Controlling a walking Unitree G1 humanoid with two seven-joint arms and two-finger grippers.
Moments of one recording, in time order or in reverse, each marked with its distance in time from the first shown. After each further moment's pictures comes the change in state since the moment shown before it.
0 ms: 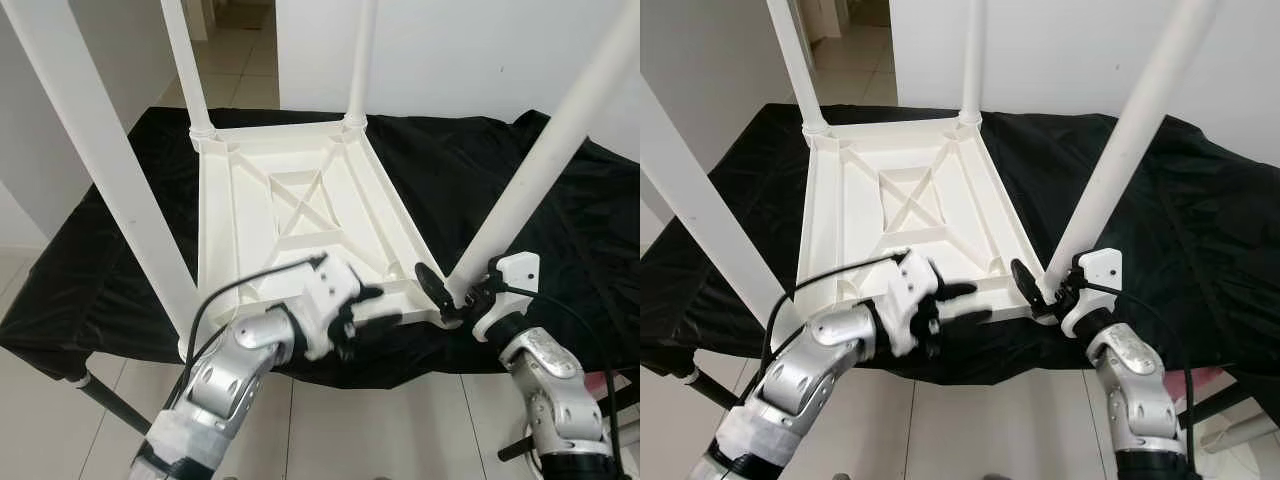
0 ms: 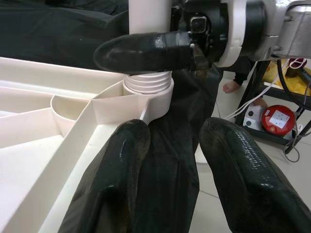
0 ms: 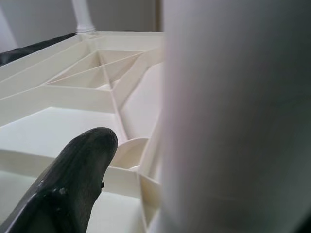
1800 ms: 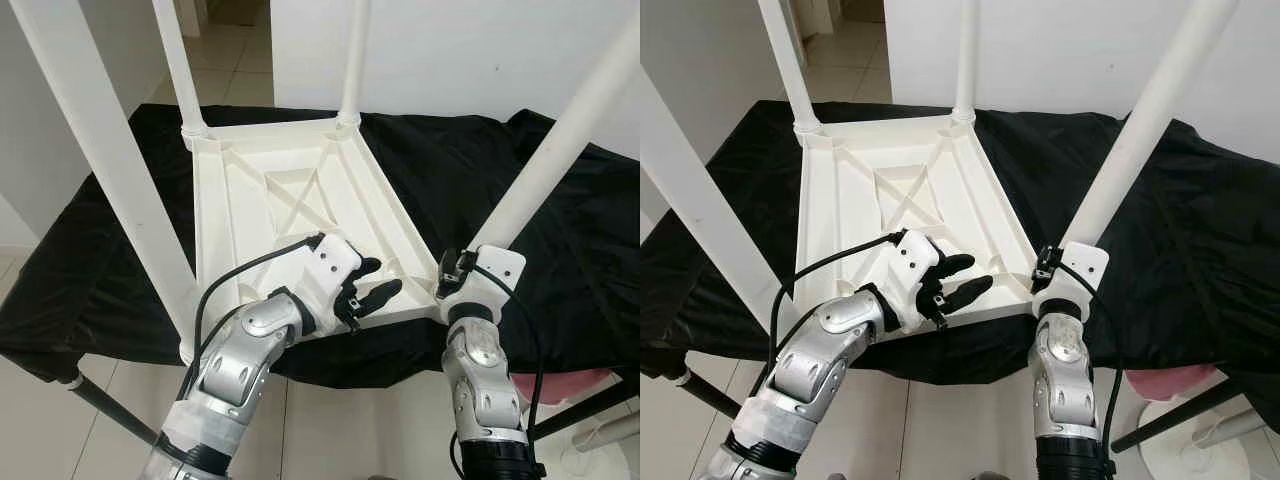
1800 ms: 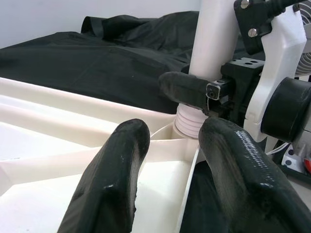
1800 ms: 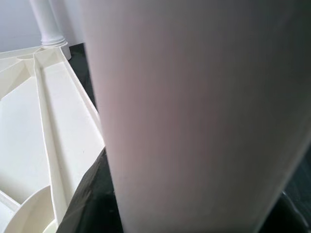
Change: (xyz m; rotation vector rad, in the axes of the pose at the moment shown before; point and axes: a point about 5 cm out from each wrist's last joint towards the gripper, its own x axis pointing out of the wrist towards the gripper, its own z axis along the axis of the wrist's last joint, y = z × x) left arm 0.009 0.021 0.021 0.007 -0.102 0.202; right arm 0.027 0.034 -0.001 0.135 -0.041 -0.740
